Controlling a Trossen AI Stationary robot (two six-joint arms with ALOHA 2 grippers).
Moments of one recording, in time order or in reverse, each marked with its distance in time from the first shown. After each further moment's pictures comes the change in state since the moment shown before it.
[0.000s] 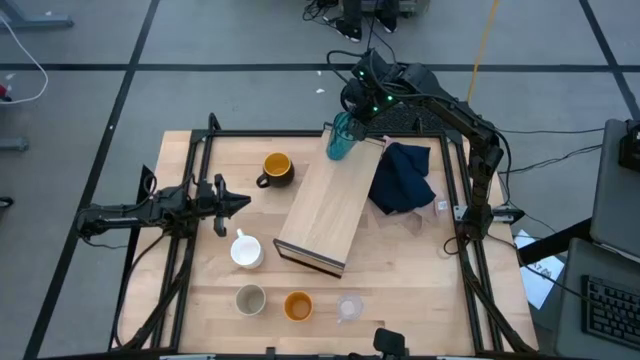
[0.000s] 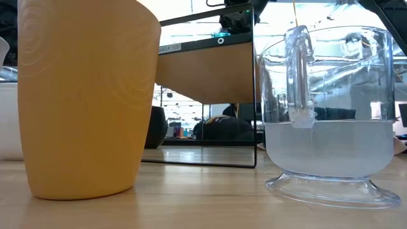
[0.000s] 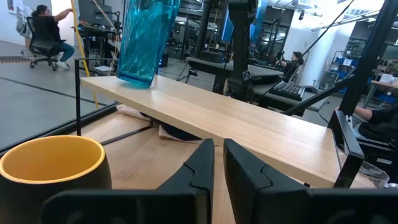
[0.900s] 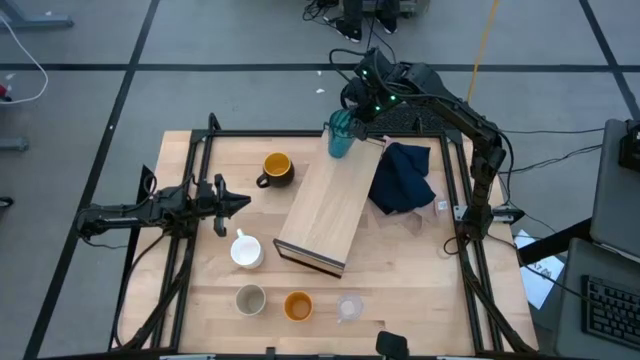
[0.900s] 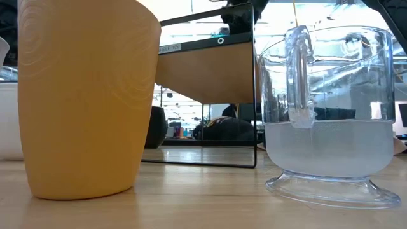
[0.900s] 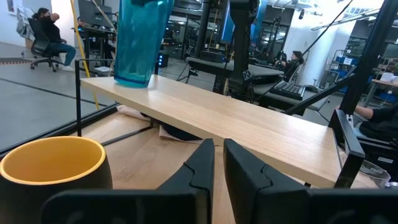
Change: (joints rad) left arm 0.000 0.000 0.000 0.000 0.000 0.007; right arm 0.007 -0.031 0.000 0.004 -0.001 -0.002
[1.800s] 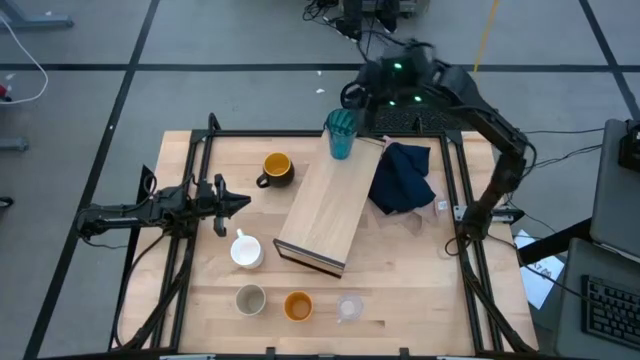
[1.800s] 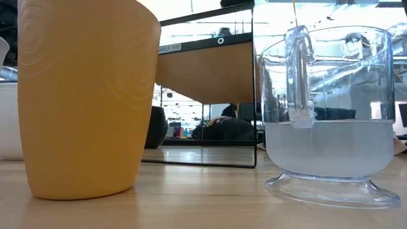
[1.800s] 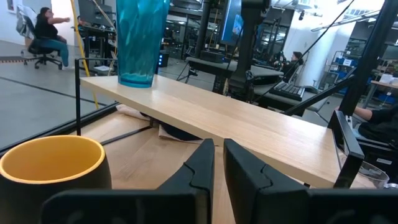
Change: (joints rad) left arm 0.000 0.000 0.000 0.000 0.000 -0.008; right arm 0.115 -0.188 0.000 0.251 0.004 0.005
